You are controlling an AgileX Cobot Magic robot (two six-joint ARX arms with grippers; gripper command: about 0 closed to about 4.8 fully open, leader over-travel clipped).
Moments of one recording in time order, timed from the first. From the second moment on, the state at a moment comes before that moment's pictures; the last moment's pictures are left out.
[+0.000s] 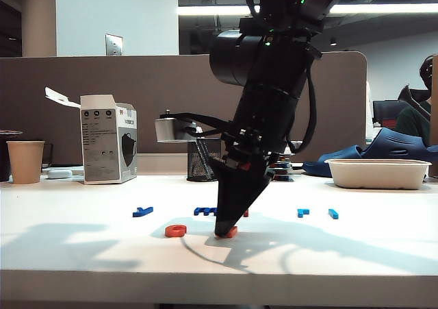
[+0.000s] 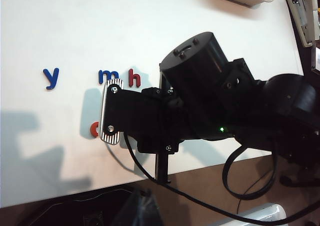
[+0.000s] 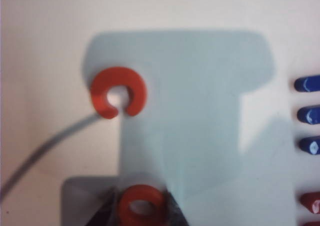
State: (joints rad) left arm -0.83 1.18 1.46 -1.05 -0.11 -0.73; right arm 0.69 1.92 1.30 -0.65 -0.22 -0.62
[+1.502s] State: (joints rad) left arm -0.83 1.18 1.46 -1.05 -0.11 -0.73; right arm 0.70 1.92 1.38 -0.63 -0.17 -0.61
